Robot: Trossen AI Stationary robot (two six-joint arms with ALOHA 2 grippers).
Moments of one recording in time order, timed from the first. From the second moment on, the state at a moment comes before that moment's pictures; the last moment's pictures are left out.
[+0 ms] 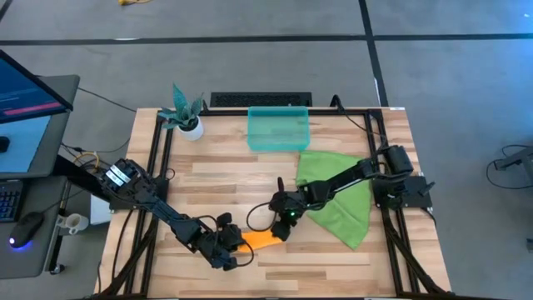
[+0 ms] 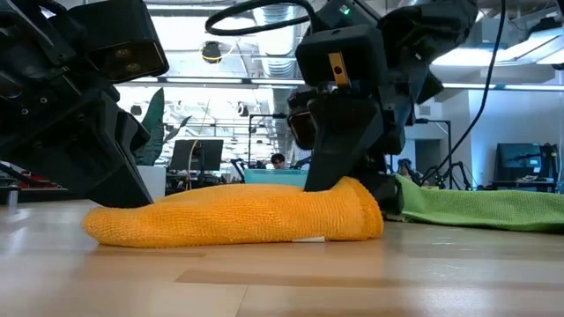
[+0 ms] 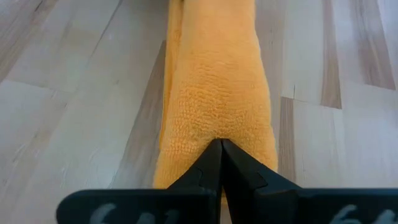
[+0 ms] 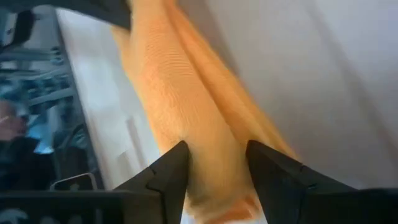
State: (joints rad) left arm -0.67 1.83 0.83 -0.01 -0.46 -0.77; right arm 0.20 1.96 1.03 0.02 -0.39 0.85
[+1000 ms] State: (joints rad) left arm -0.67 1.83 0.83 -0.01 -0.46 -0.78; right arm 0.40 1.76 1.03 0.03 0.02 0.67
